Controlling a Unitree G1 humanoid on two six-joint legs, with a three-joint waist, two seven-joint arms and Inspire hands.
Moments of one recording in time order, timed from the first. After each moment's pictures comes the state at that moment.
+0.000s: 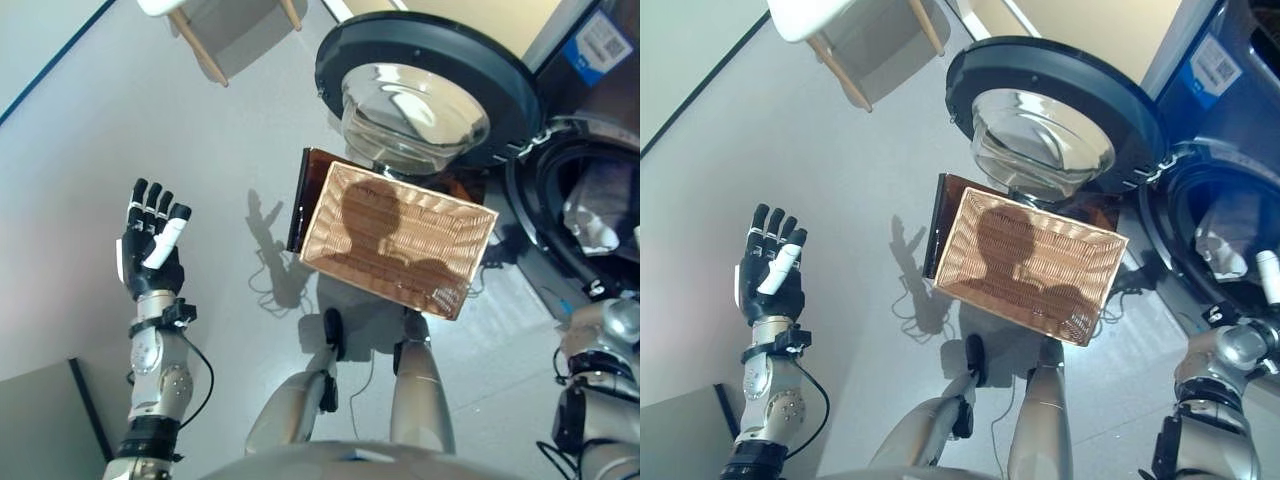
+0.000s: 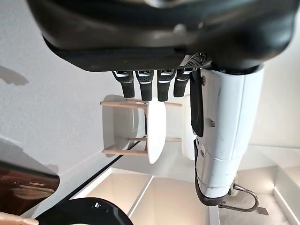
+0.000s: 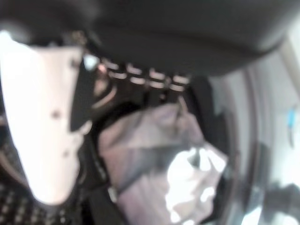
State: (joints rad) left arm 0.05 0.24 0.04 0.20 -0.72 -0.47 0.04; right arm -0.38 -0.62 -0.42 1.00 0.67 -0.39 -0.46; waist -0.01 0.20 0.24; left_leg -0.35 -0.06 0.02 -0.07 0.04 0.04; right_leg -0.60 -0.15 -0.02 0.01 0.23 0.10
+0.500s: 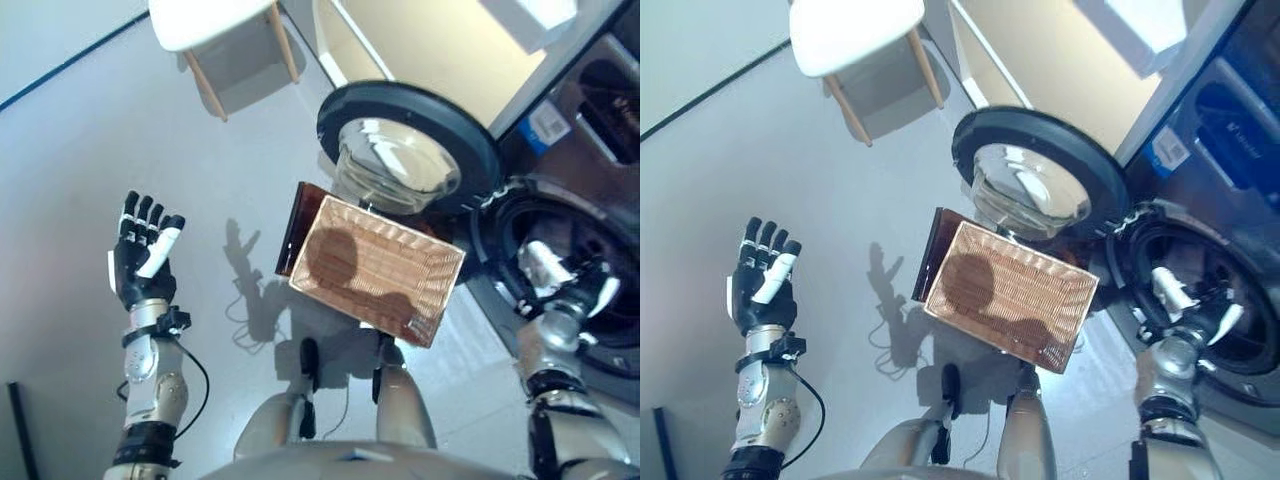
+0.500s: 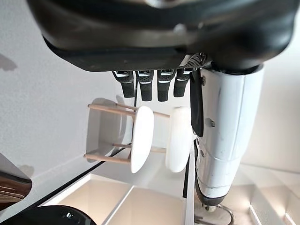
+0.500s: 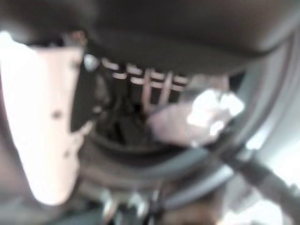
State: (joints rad) left arm 0.09 0.23 0.10 0.27 -0.67 -0.46 0.05; right arm -0.23 -0.41 -0.21 0.93 0.51 -0.37 -0.36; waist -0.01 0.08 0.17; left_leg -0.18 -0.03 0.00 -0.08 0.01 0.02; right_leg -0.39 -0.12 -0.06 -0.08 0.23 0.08
